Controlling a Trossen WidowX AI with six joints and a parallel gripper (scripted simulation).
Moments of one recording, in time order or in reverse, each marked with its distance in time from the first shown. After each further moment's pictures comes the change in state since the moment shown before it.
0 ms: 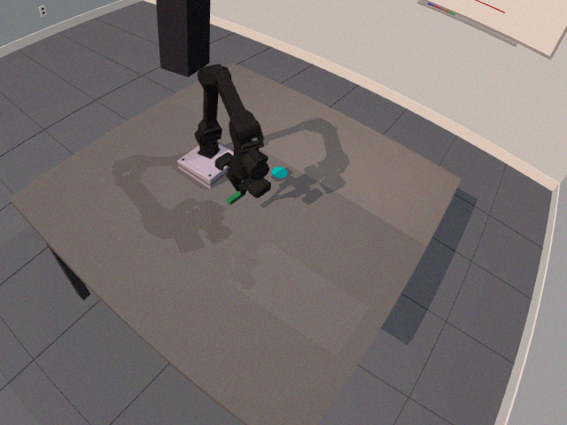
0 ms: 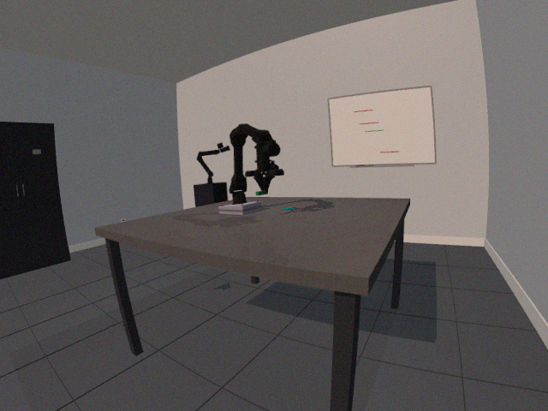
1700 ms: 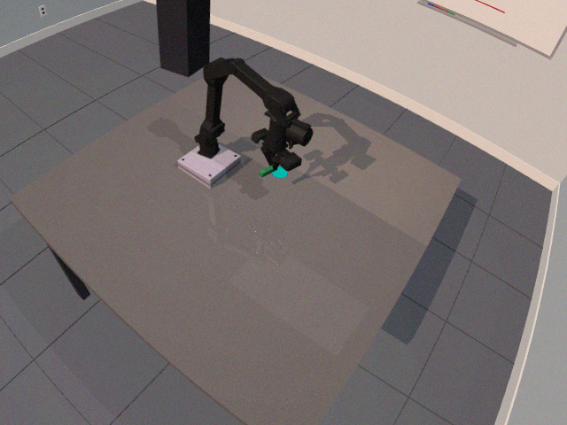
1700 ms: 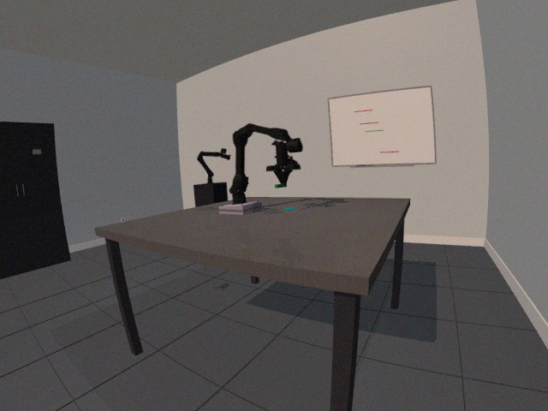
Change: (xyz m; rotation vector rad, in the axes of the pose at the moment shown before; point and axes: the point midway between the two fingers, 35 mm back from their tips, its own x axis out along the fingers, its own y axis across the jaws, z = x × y) arm -0.021 -0.003 0.145 0.148 -0.013 -0.010
